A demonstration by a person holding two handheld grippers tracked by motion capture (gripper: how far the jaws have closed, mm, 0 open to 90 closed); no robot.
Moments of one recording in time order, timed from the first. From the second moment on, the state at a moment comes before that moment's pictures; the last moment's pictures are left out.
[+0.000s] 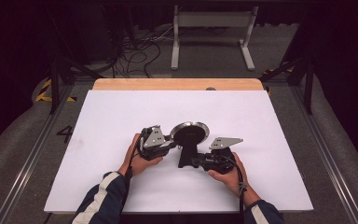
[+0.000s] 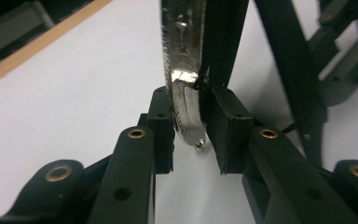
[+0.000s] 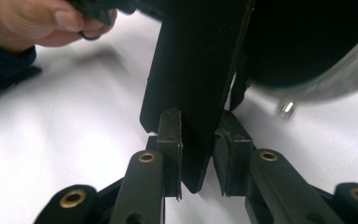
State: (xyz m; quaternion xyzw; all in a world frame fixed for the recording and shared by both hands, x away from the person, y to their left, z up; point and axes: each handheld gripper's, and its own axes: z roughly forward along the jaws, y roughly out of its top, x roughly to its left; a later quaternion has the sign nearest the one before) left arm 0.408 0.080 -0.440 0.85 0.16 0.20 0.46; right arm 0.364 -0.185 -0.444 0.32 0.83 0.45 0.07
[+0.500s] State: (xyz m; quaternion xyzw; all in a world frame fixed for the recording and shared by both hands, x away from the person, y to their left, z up) left arm 0.412 0.075 -0.443 0.85 0.15 0.25 0.44; right arm 0.367 -0.186 -0.446 0.33 0.83 0.45 0.07
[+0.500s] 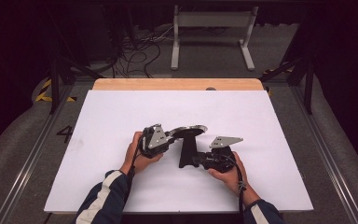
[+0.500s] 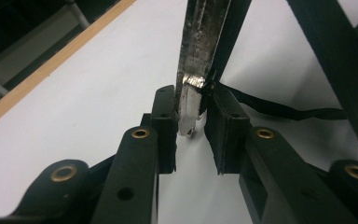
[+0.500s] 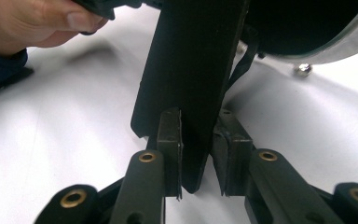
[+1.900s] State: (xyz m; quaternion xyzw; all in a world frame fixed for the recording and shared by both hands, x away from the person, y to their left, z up) left arm 0.318 0.208 -0.444 0.82 0.28 0.22 0.44; right arm 0.330 -0.191 -0.418 0.32 0.81 0.47 0.17
